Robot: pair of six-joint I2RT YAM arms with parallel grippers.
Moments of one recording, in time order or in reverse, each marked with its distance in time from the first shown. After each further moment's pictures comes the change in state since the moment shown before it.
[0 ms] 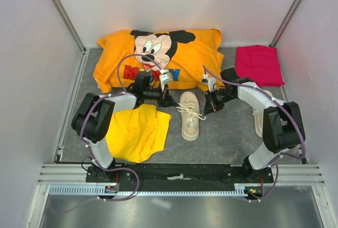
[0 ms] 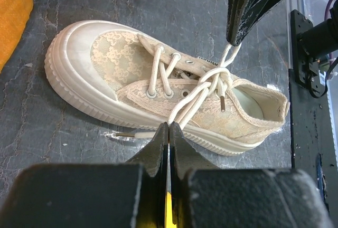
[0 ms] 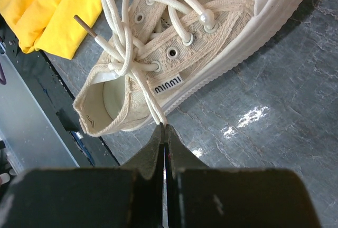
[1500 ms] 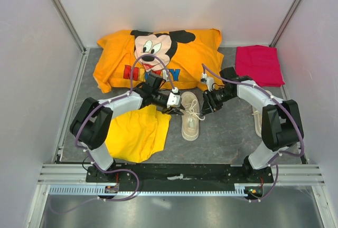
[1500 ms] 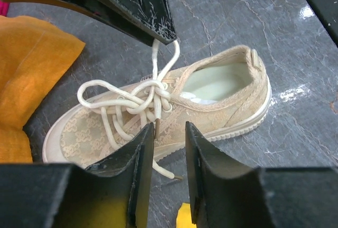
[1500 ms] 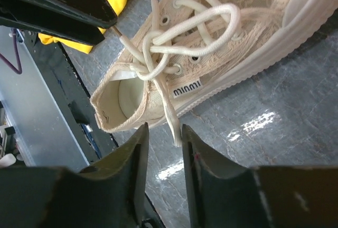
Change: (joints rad) left arm -0.144 -0.076 0.098 -0.414 0.064 0.932; right arm -0.001 0.017 0.018 -0.032 -0.079 -0.051
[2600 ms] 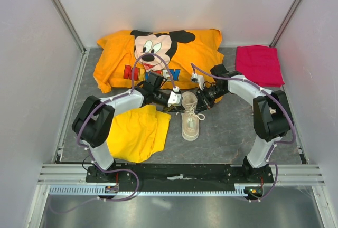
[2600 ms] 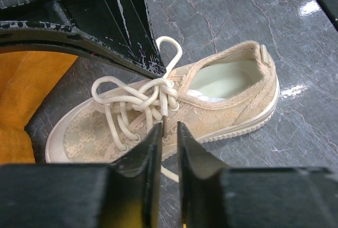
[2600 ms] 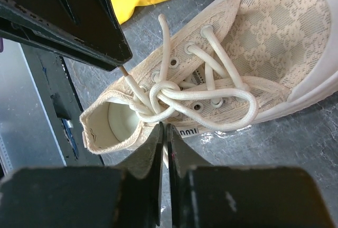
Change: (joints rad) left arm 0.000 0.034 0.035 -0.029 0.000 0.030; right arm 0.068 0.153 0.142 -0.030 -0.036 -0.174
